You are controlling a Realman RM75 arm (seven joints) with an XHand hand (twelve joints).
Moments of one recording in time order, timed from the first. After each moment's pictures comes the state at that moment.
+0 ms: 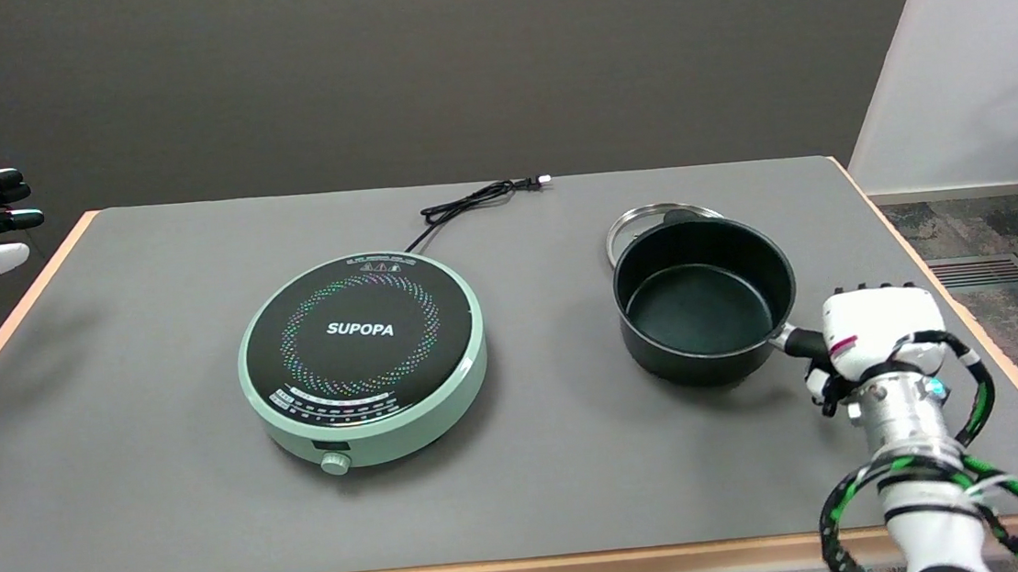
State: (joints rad) arm -0.50 -1.35 -1.57 1.78 -1.77 -0.74 1.70
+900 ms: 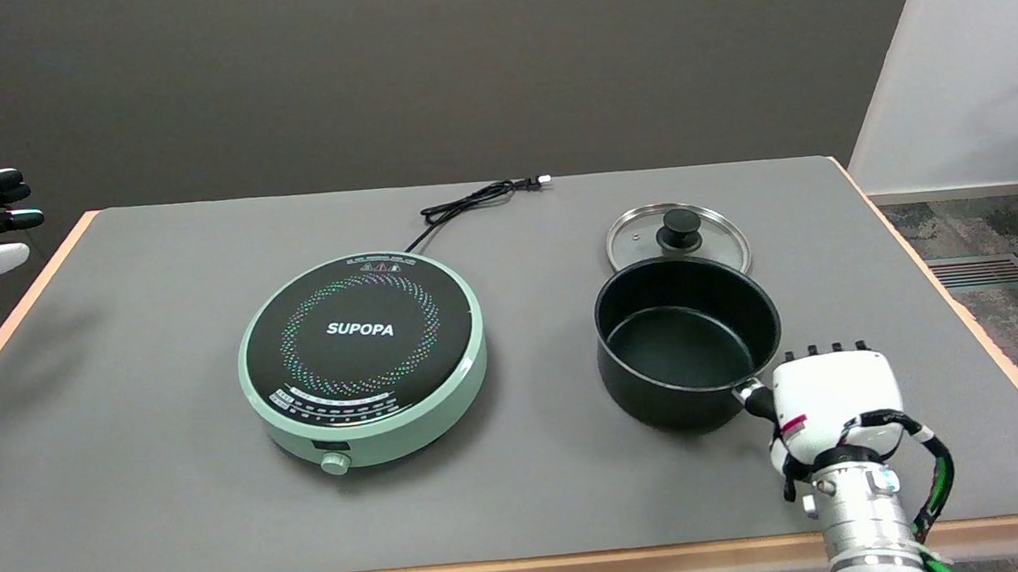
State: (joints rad) arm -0.57 -1.31 -2.00 1.77 -1.90 -1.13 1.57
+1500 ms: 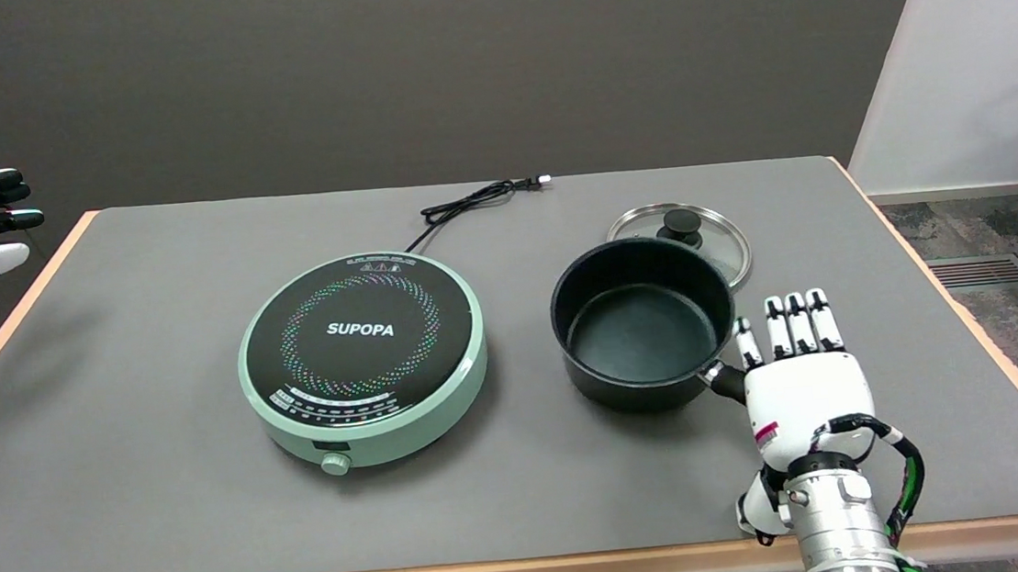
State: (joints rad) arm -0.53 -1.29 -2.11 1.77 -1.90 -1.18 1.48
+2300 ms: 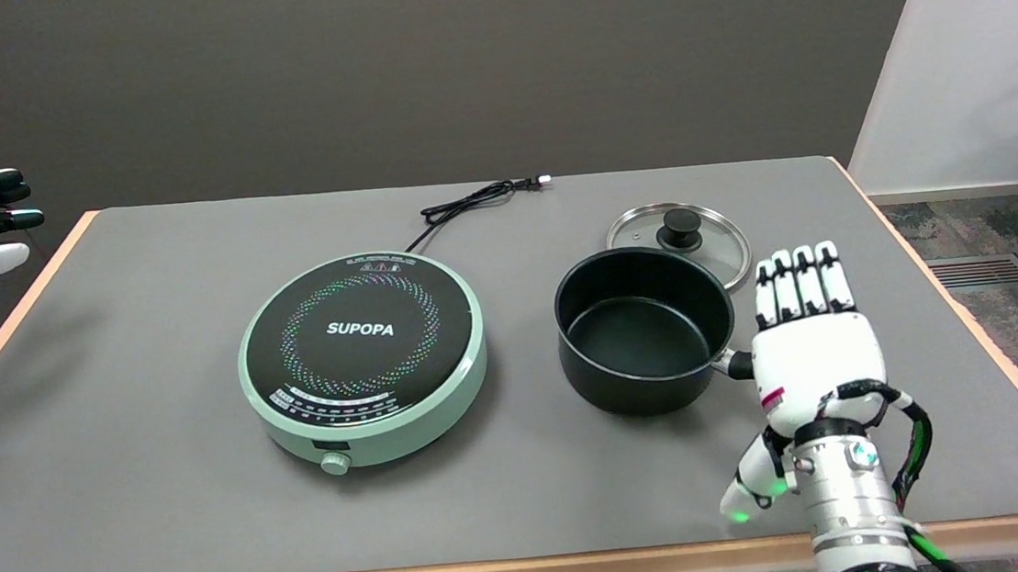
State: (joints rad) arm -0.51 -1.25 -2.11 1.85 -1.91 -1.19 1.37
